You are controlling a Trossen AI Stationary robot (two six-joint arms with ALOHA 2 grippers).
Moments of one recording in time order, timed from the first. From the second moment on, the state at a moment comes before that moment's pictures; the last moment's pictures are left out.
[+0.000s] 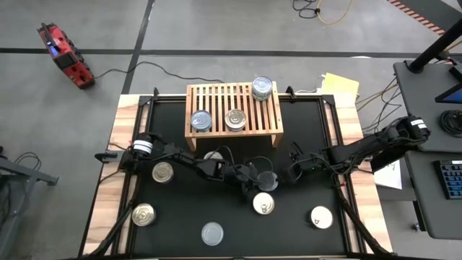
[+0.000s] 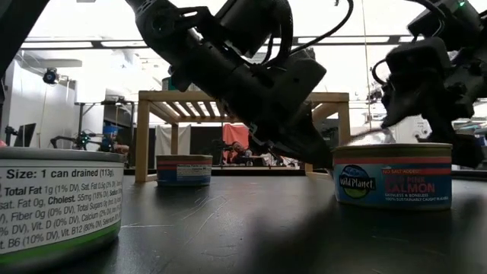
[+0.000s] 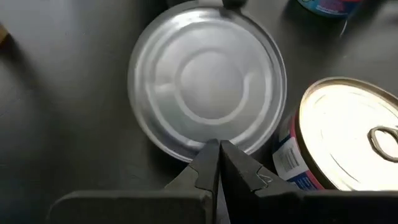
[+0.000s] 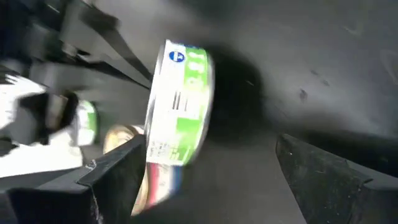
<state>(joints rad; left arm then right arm) -0.17 2.14 1.25 0.22 -0.09 -0.27 0.19 1.05 0.25 0.10 -0.03 1.28</state>
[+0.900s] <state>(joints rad) -0.17 2.13 1.25 0.22 -0.10 -0.27 0.19 1.05 0.25 0.21 -0.03 1.47</state>
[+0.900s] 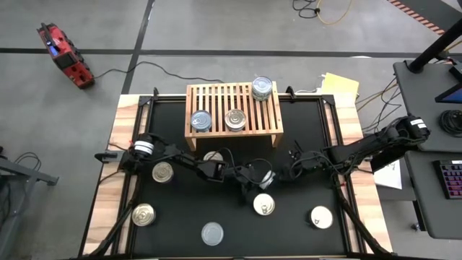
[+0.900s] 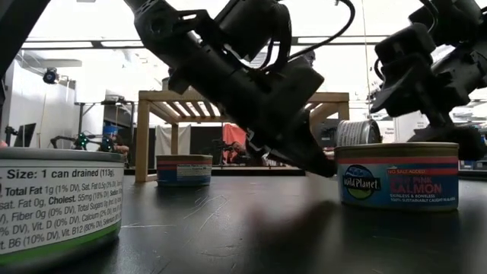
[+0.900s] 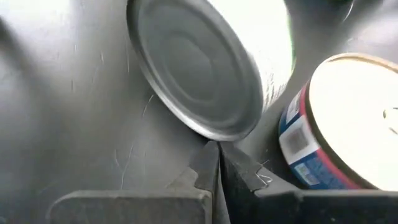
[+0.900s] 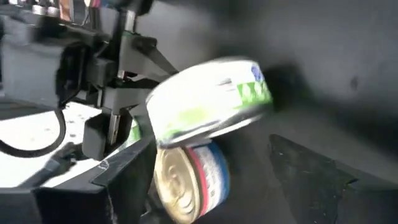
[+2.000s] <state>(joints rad) -0.17 2.13 1.38 0.15 -0.10 -0.09 0.25 1.36 0.71 -0.31 0.05 1.16</state>
